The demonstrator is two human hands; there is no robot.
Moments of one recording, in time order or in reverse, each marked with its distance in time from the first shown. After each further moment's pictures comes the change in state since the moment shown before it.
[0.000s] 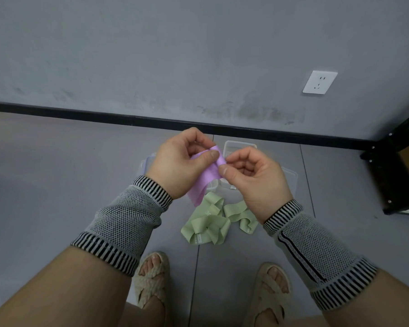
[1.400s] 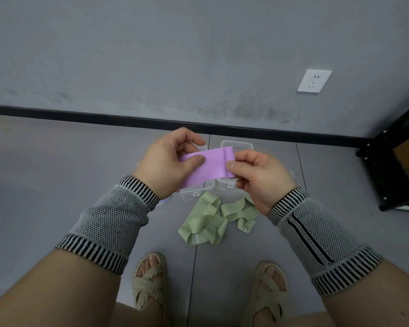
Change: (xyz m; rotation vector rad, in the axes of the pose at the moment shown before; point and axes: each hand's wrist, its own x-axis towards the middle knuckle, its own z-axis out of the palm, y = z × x) left_hand 0.004 -0.008 -0.010 0.153 -0.029 0.079; right_hand 0.017 0.005 -0.015 0.133 -0.044 0.294
